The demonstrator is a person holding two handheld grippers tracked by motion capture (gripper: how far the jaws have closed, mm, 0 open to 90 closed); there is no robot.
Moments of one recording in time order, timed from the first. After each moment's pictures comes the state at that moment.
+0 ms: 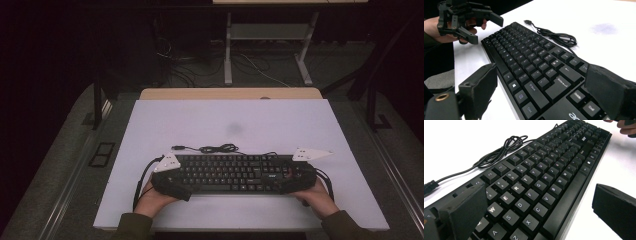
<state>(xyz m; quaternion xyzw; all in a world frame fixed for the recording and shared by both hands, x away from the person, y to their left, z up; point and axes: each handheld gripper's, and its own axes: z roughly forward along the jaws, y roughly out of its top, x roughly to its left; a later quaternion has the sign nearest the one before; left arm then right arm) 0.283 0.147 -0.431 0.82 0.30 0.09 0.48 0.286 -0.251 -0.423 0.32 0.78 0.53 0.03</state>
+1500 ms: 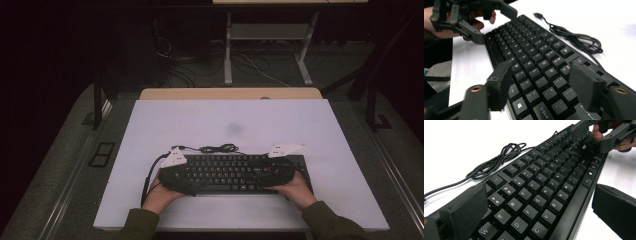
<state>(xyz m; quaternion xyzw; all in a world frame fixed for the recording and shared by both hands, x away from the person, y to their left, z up) 0.294 0.133 -0.433 0.81 0.30 0.09 0.49 0.307 -0.203 -0.429 0.29 0.81 0.51 0.01</state>
